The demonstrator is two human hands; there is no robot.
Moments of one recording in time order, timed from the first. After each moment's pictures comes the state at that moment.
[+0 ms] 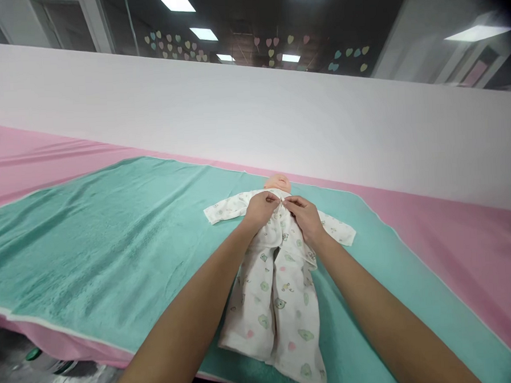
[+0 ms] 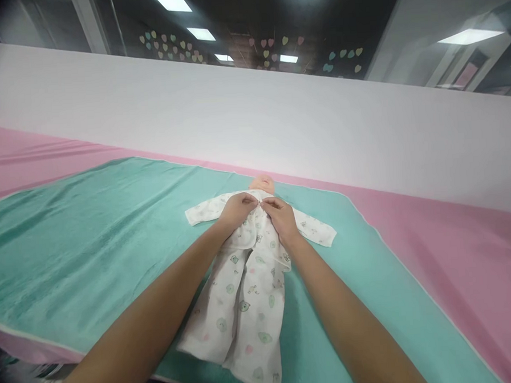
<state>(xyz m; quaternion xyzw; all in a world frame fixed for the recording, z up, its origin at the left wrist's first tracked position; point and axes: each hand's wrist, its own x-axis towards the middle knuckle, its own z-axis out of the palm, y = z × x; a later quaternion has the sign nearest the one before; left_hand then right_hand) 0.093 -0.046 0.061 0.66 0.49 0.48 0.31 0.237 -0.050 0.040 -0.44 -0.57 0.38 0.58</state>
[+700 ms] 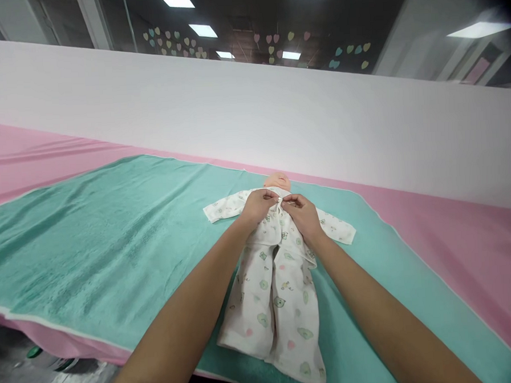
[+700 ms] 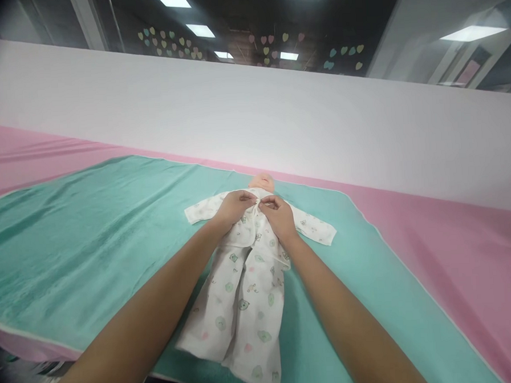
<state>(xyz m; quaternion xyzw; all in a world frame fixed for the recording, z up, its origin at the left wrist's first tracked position) 0.089 -0.041 0.058 0.64 0.46 0.50 0.37 0.239 -0.050 0.036 -0.47 -0.62 0.30 0.56</state>
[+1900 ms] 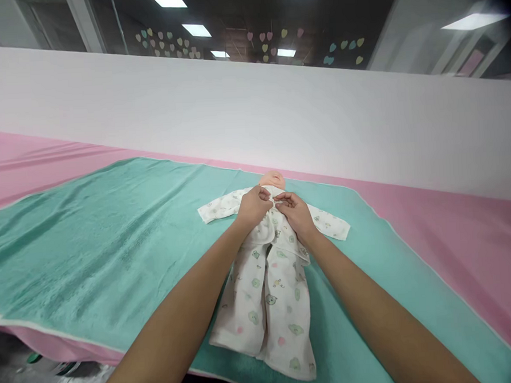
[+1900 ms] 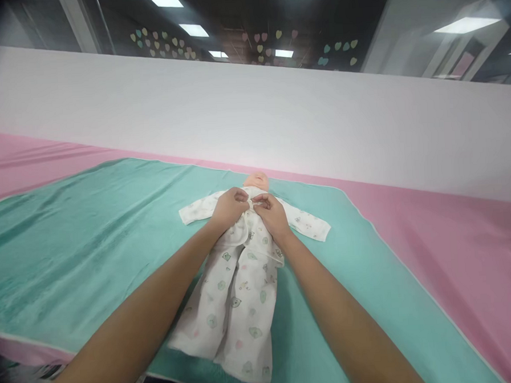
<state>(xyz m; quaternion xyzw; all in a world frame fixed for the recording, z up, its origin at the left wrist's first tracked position) 0.096 -0.051 0.061 0.65 0.52 0.48 0.28 0.241 -0.047 0.030 -0.40 -0.63 0.36 0.57</state>
